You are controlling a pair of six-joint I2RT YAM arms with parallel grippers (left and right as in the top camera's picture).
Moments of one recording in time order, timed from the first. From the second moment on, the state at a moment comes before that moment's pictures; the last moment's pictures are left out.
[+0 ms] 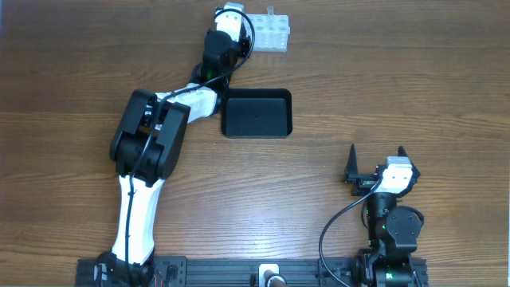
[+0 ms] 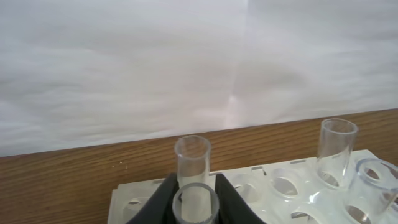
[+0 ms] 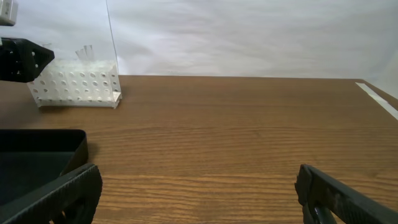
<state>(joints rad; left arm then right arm) -0.39 2.35 1.43 0.77 -0.16 -0.04 -0.01 0.01 0.01 -0.07 0.05 -0.03</state>
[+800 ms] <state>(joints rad) -0.39 2.35 1.43 0.77 -0.16 -0.04 -0.01 0.01 0.01 -0.07 0.05 -0.03</state>
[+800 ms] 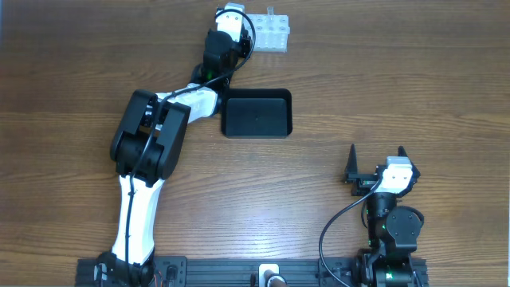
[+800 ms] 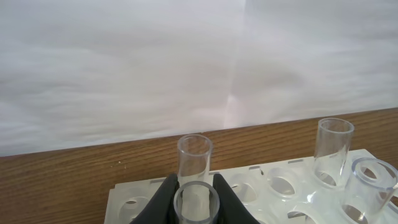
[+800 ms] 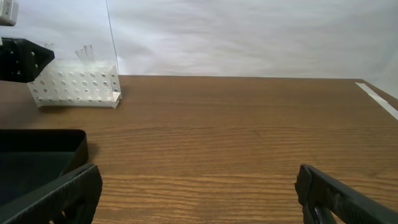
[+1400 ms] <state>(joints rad) -0.39 2.34 1.43 0.76 -0.16 -0.04 -0.01 0.01 0.01 -0.07 0.05 -0.03</state>
